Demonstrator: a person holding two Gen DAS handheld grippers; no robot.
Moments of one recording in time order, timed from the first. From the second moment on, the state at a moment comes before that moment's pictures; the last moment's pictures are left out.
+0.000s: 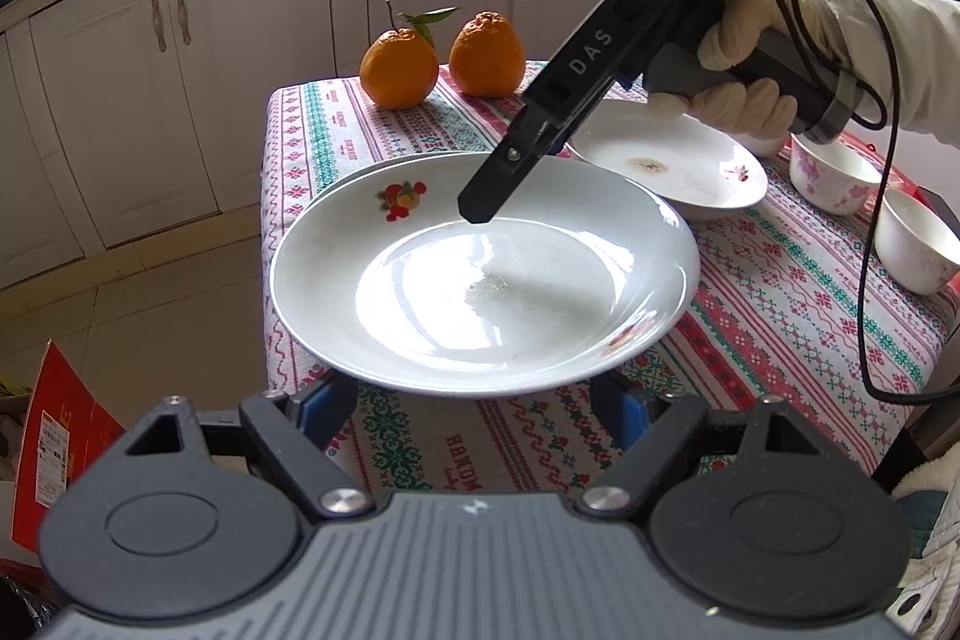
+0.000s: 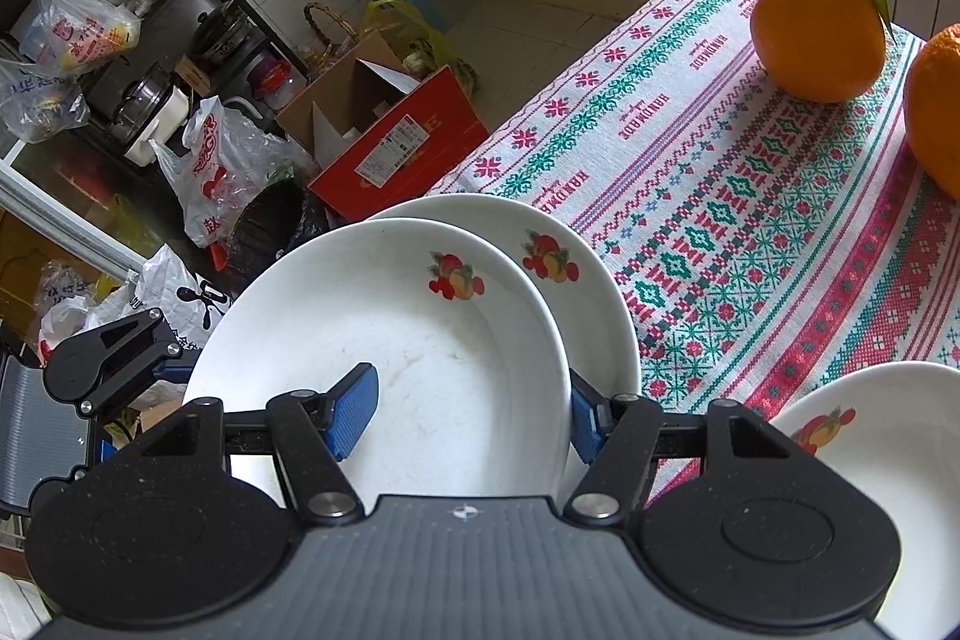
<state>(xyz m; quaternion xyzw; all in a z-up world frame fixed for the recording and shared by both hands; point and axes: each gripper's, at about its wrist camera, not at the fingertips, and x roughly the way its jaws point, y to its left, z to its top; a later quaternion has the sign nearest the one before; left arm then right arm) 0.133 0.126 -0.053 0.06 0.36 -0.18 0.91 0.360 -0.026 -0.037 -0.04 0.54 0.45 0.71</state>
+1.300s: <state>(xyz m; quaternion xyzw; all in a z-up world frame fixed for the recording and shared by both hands) 0.134 0.127 -0.054 0.07 0.34 -0.17 0.92 0.333 -0.052 -0.017 -0.05 0.53 0.41 0.74</state>
